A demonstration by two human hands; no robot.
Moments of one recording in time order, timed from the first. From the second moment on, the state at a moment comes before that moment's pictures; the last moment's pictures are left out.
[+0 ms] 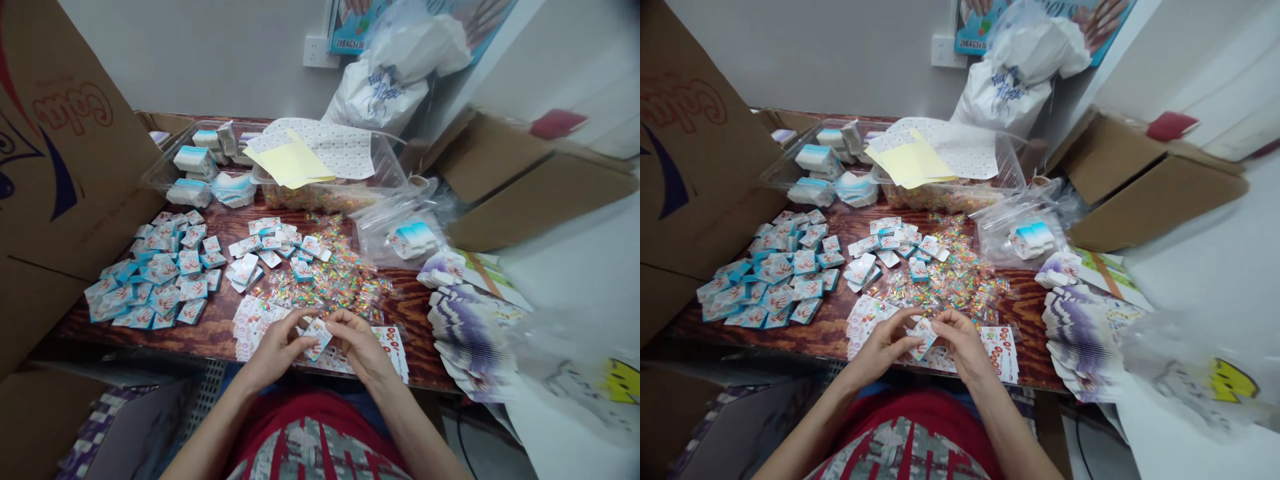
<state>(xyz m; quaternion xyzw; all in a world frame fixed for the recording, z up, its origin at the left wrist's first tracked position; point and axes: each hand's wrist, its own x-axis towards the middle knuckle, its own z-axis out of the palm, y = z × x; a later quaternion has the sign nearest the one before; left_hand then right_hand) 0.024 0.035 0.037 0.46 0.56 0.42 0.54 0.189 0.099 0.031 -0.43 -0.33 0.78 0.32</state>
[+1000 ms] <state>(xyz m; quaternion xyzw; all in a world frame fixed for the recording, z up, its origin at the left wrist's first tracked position) 0.032 0.036 0.028 0.43 0.58 0.45 0.52 0.183 0.080 0.024 -0.45 -0.49 0.61 0.43</state>
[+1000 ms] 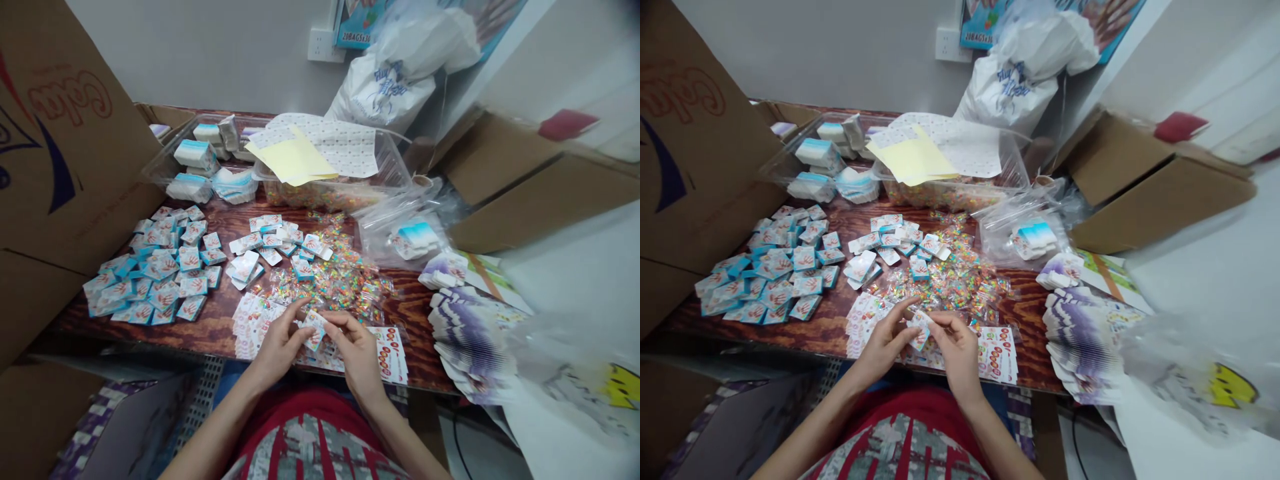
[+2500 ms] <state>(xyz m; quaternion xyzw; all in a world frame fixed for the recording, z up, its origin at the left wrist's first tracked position) 0.015 0.031 0.038 0.65 0.62 0.40 0.17 0.209 0.147 0.002 -0.39 -0.74 0.54 0.08</state>
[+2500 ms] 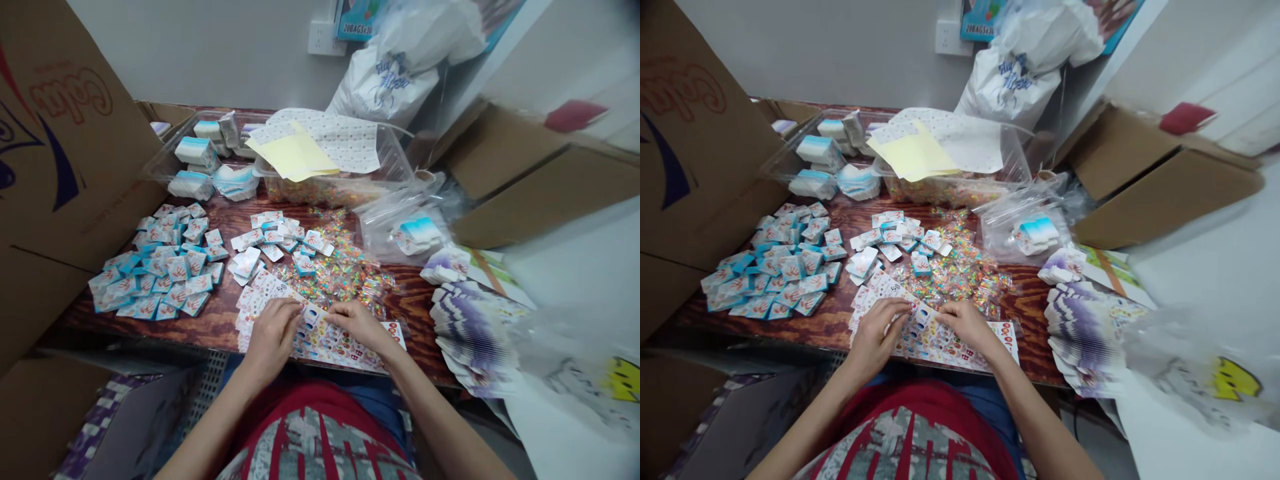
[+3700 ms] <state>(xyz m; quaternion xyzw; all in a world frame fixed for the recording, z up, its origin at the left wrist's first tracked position) 0.037 0.029 0.021 0.22 0.52 0.47 0.68 0.199 0.101 0.041 -0.40 -0.66 0.59 0.24</state>
